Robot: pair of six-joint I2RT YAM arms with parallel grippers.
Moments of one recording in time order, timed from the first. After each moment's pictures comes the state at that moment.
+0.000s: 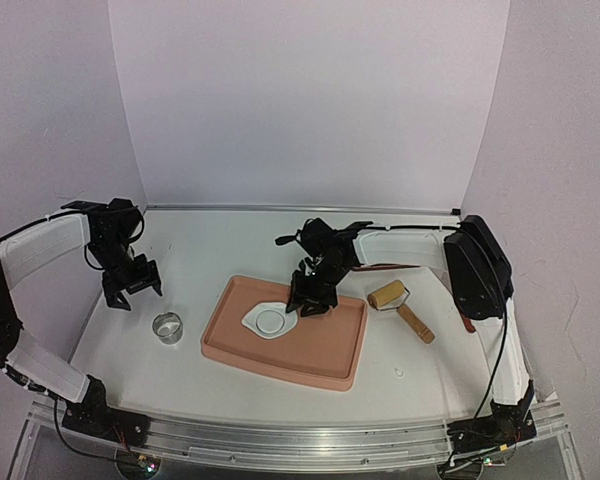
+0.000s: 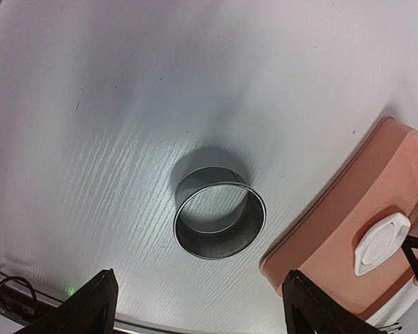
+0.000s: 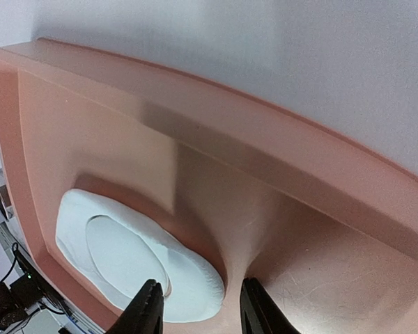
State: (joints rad) left arm -0.22 1.39 1.08 -1.07 0.08 -0.70; right arm 0.81 2.26 1.76 -0.70 -0.33 0.80
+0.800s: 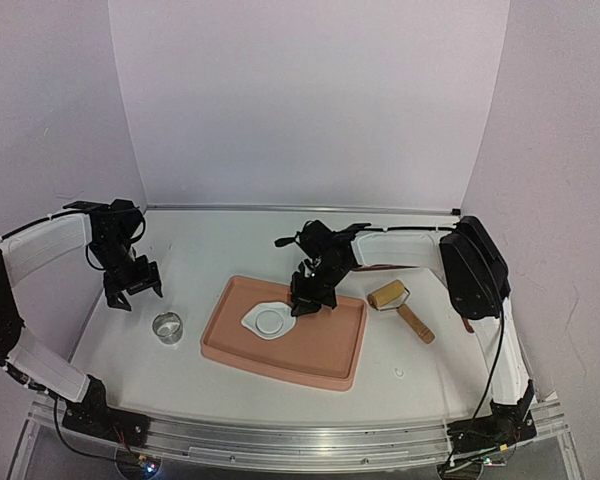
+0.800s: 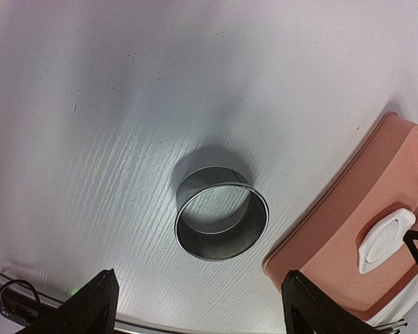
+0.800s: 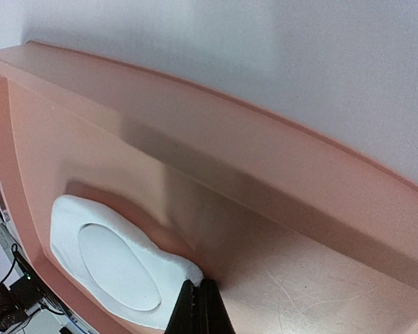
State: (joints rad) left arm -0.22 1.41 1.08 -1.07 0.08 -0.67; right arm 0.81 2.28 1.77 -0.69 -0.34 0.80
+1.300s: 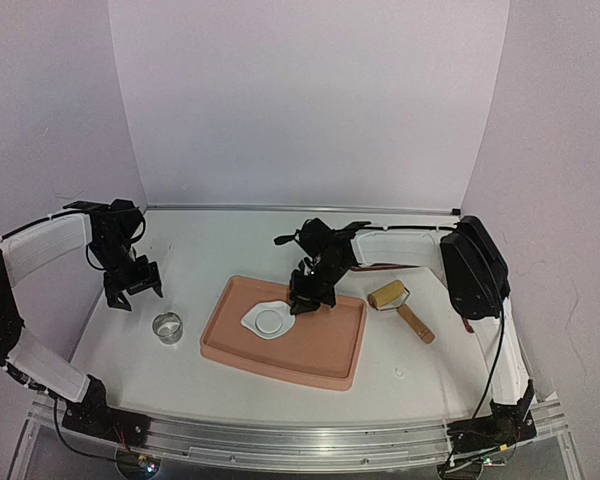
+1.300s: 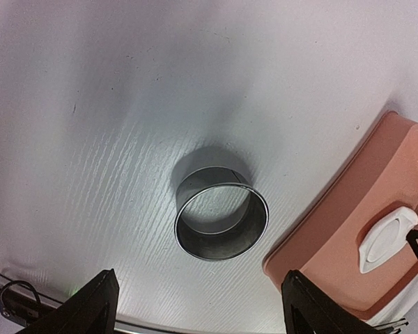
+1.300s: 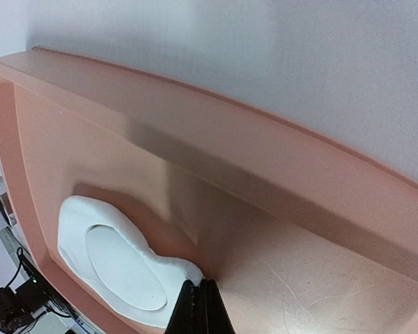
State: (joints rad) left arm -0.22 1.41 1.08 -1.07 0.09 -0.67; right arm 0.81 2.28 1.79 -0.70 -0.34 0.82
